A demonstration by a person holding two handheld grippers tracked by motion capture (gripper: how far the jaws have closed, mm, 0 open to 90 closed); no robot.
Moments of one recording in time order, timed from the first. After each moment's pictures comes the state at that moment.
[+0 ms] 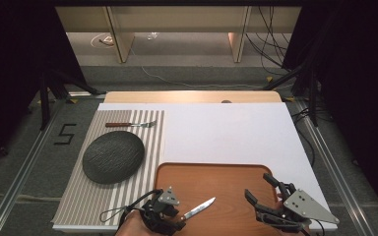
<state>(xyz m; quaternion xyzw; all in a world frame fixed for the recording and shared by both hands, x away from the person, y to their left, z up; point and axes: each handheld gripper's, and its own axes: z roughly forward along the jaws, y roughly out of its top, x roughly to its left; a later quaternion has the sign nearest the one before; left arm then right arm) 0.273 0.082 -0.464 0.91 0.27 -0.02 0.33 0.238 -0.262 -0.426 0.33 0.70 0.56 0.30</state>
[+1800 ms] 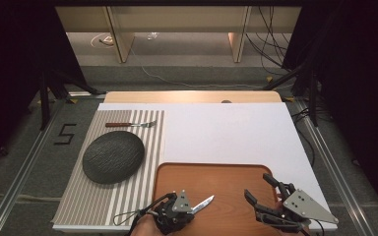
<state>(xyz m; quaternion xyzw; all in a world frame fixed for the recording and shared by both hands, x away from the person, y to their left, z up) 0.268 0.053 -0.475 0.91 0.23 0.03 0.33 0.238 -0.261 -0.427 0.33 0.70 0.56 0.30</state>
